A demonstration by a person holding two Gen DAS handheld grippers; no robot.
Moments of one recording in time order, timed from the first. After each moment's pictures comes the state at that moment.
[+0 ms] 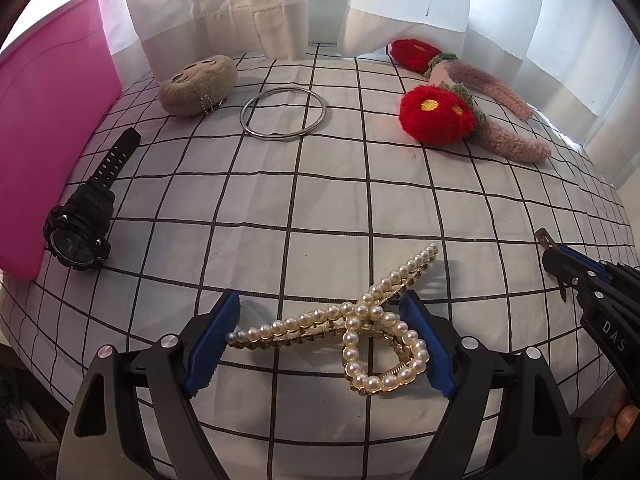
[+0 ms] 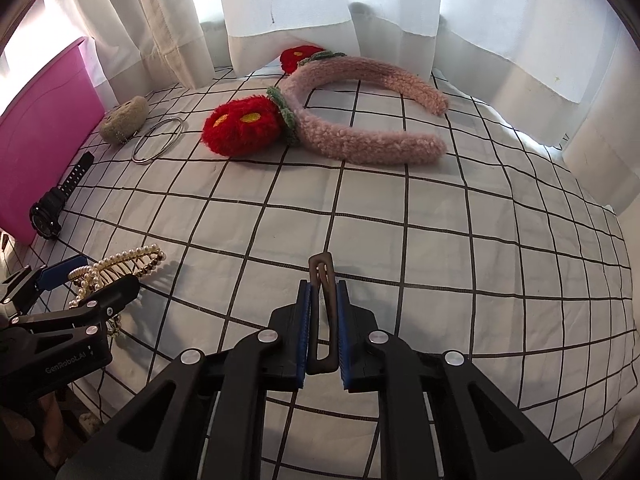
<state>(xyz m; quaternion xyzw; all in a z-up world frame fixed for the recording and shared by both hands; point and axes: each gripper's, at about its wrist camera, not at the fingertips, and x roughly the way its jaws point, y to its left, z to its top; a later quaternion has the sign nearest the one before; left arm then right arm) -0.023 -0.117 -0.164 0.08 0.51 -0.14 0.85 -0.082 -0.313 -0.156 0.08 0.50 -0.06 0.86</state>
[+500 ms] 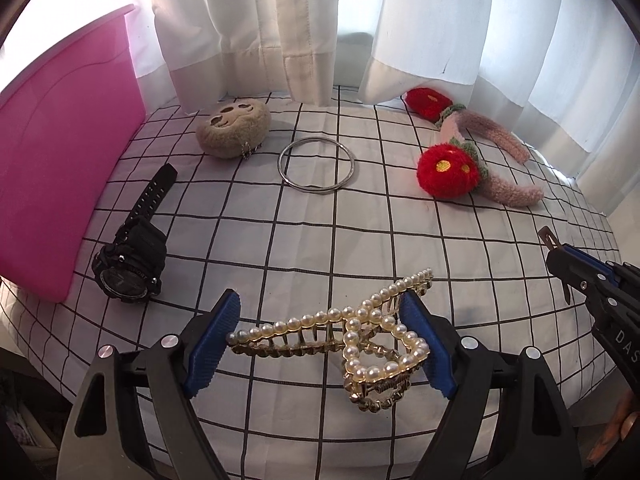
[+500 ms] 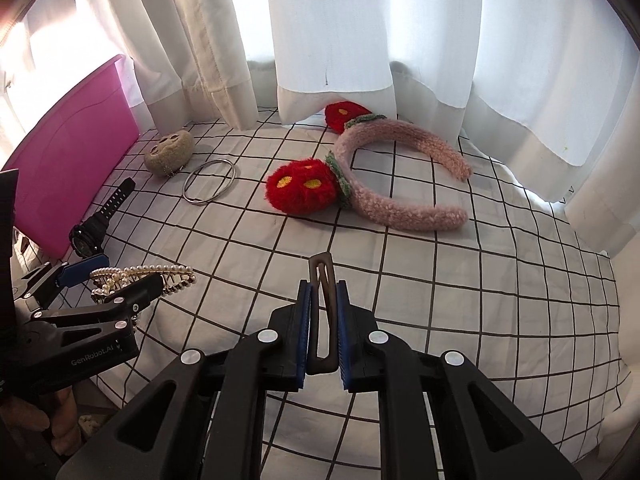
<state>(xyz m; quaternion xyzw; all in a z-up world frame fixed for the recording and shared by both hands) -0.014 -0.089 -0.123 0.06 0.47 -0.15 0.87 -0.072 -0.280 -0.104 0.06 0.47 -0.03 0.88</state>
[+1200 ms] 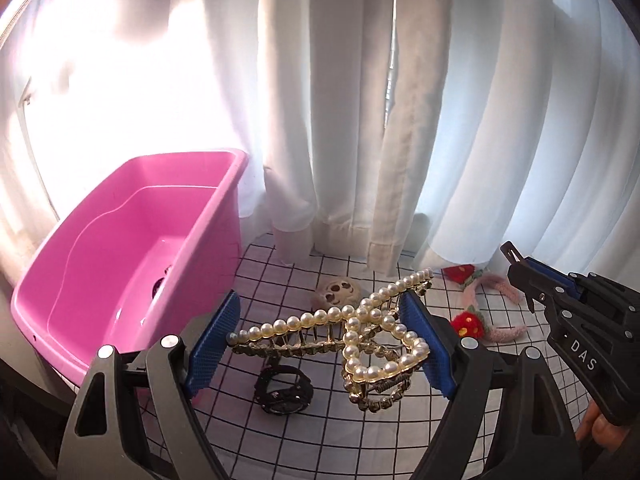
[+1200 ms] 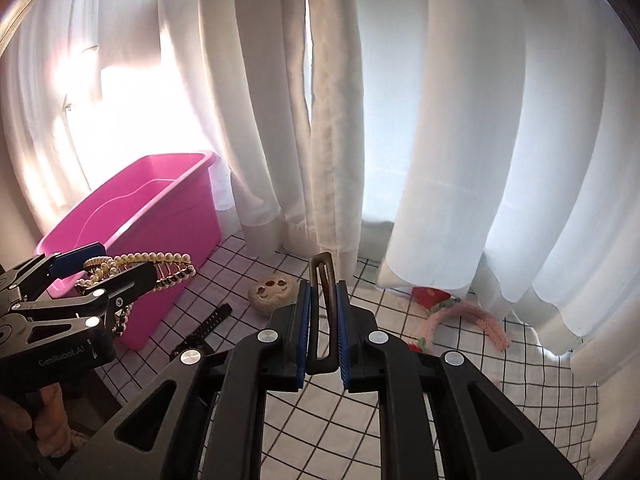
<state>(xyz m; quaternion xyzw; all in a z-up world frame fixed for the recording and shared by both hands) 0.011 0.025 0.047 0.00 0.33 -0.11 0.94 -0.006 -0.175 0.044 0.00 0.34 0.04 0.94</state>
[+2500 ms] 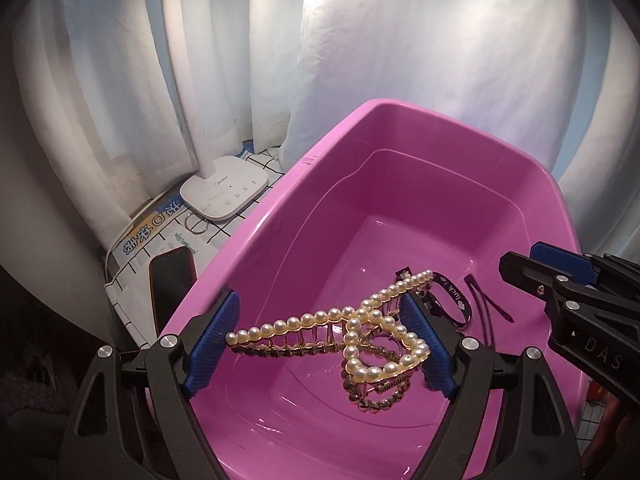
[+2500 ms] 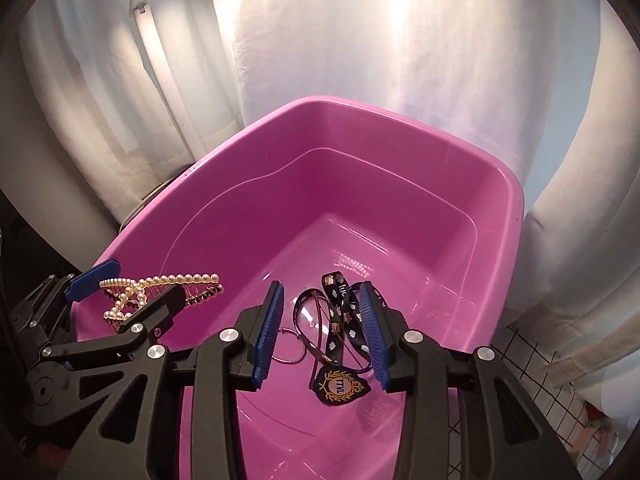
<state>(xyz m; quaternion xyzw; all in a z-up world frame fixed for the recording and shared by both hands) 0.128 0.276 0.003 -0.06 0.42 0.09 0.90 0.175 0.113 0.018 -0.05 0.45 0.22 0.86</state>
